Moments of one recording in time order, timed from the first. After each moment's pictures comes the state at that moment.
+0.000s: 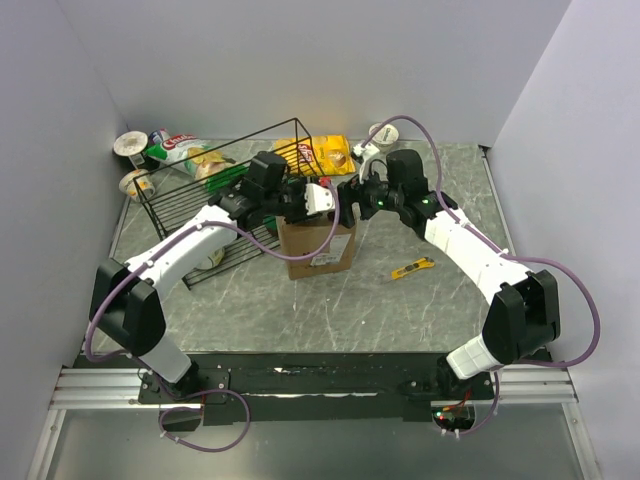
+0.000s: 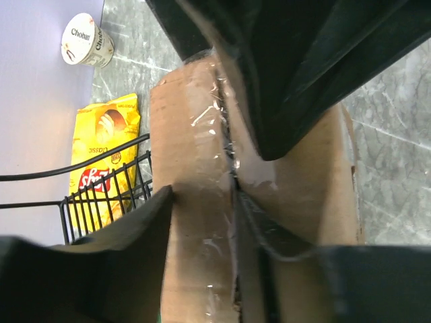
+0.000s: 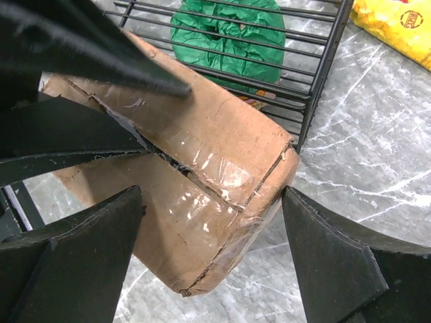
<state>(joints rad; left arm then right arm) -0.59 1.59 1.37 -0.33 0.44 0.86 0.42 1.49 1.24 -0.29 -0.50 -0.04</state>
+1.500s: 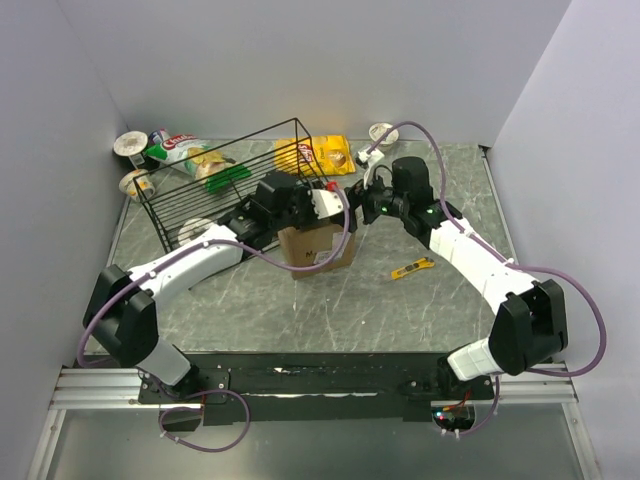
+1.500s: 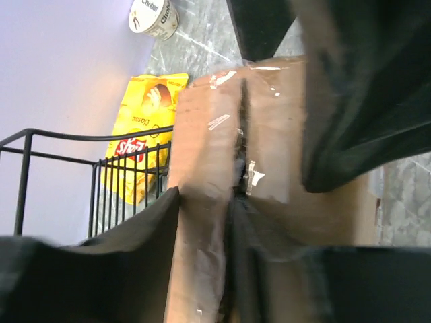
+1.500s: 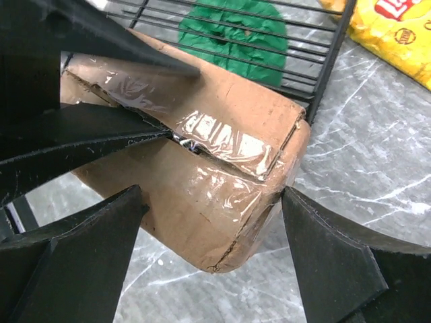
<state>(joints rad) -0.69 1.53 1.20 -0.06 0.11 0.70 0.42 1.43 1.15 -0.21 -0.51 -0.05</state>
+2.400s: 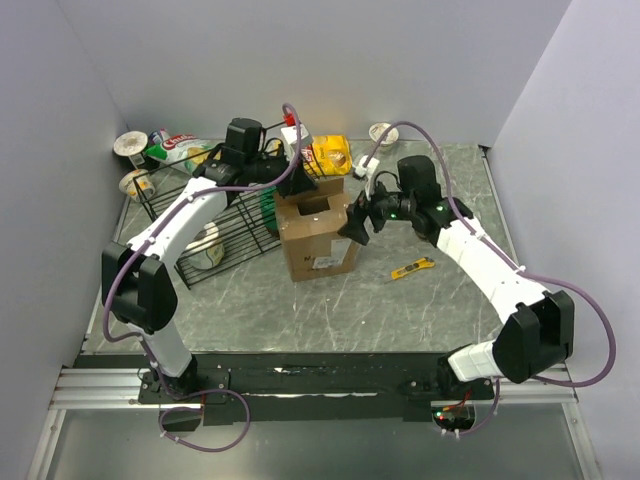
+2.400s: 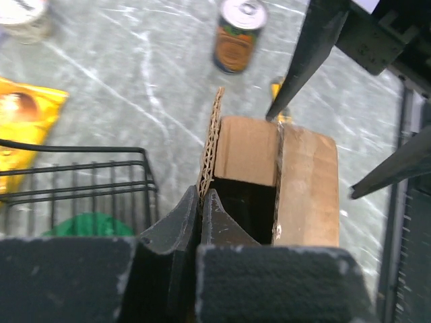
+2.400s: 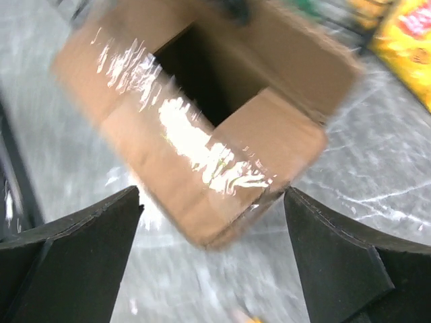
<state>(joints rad) -0.42 1.72 1.59 -0.35 0.78 0.22 0.40 1.38 1.19 -0.36 -0.62 -0.29</state>
